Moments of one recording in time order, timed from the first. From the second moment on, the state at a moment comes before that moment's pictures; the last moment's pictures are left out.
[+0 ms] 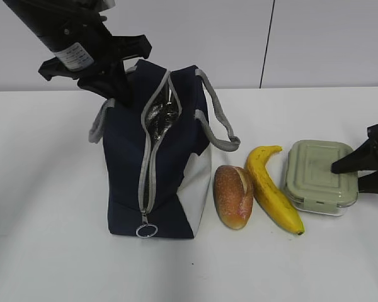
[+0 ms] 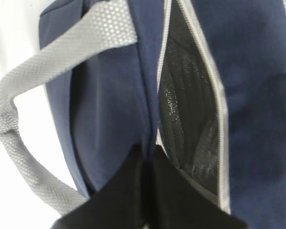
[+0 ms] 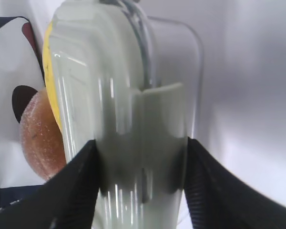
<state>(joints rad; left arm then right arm) -0.38 1.84 -1.66 -0.30 1.10 -0.05 -0.42 1.99 -1.05 1.04 1.03 -0.87</state>
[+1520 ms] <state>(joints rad) -0.38 1.84 -1.66 -0.38 1.07 -0.03 0.07 1.70 -1.05 1.65 1.00 -0.99</state>
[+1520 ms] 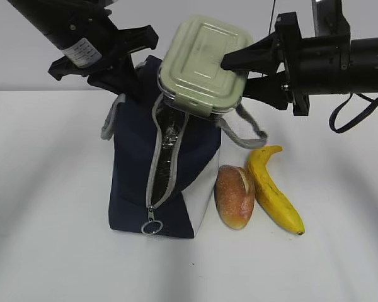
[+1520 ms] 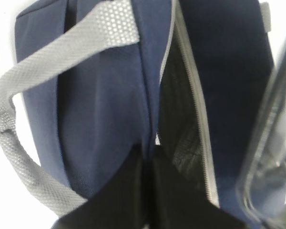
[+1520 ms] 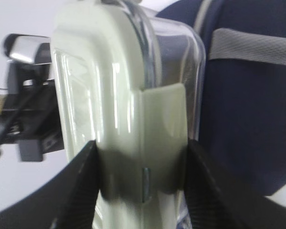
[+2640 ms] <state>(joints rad) -0.38 1.84 -1.66 -0.39 1.06 -0.03 0.21 1.87 -1.17 1.37 0.85 -0.63</state>
